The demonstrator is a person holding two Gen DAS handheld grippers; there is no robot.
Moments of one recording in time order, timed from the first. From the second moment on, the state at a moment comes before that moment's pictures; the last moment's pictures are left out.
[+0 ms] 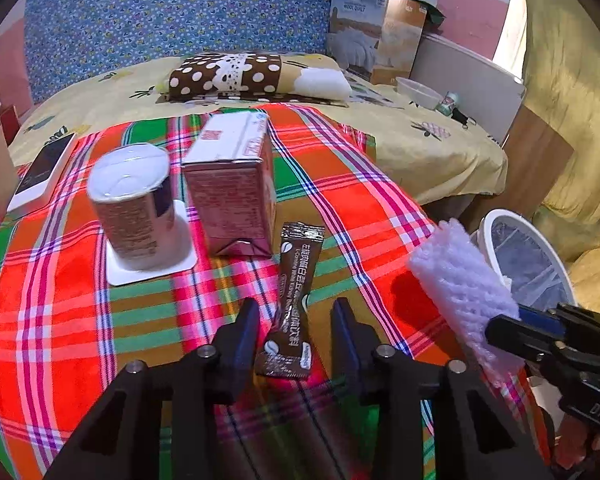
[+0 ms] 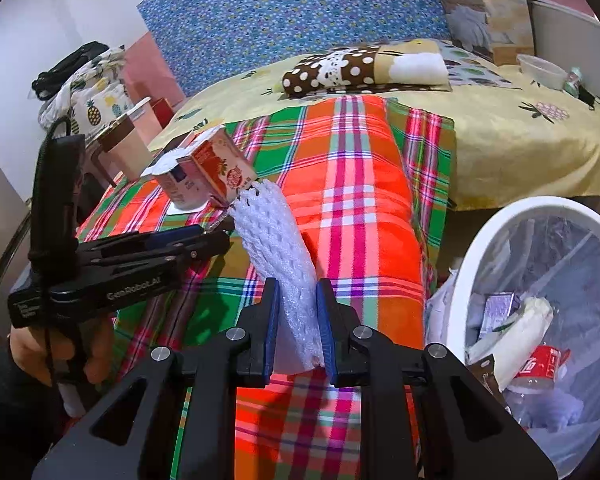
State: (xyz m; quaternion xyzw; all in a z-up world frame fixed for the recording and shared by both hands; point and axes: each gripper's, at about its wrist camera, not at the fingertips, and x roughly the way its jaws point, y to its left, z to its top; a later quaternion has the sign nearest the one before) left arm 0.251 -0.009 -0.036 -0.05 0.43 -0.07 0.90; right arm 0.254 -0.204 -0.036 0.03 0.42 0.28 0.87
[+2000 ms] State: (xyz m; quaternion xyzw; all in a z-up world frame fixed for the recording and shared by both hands) left arm 0.165 -0.142 0.019 -0.03 0.39 -0.19 0.90; right arm 0.202 -0.303 -0.009 0.07 0.36 0.14 0.92
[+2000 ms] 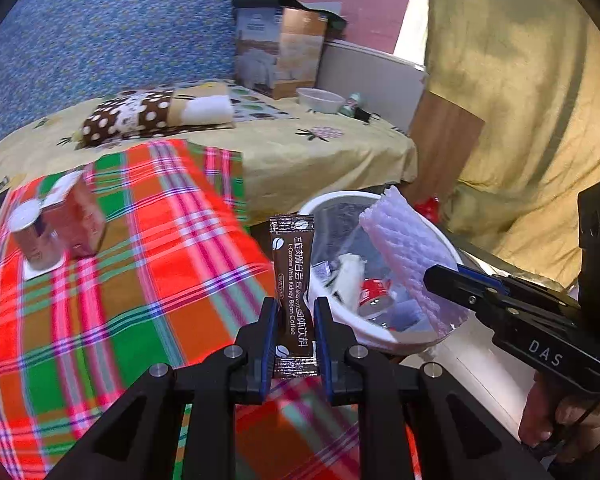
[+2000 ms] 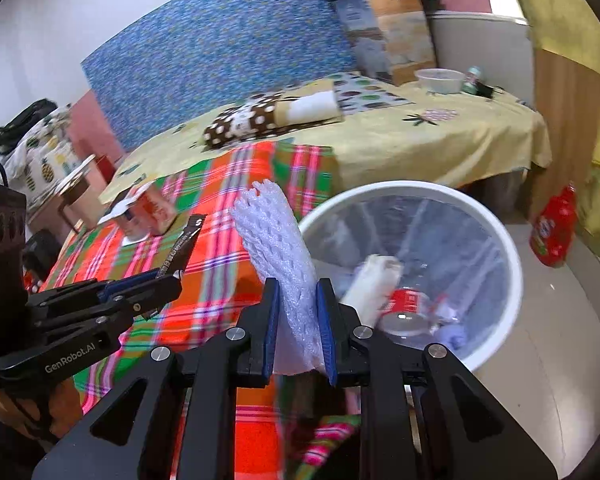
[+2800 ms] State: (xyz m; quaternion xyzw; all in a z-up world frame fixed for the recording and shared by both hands) left arm 0.222 -0.225 -0.017 -0.01 0.43 -0.25 0.87; right arm 0.225 -0.361 -0.039 0.10 0.40 0.06 0.91
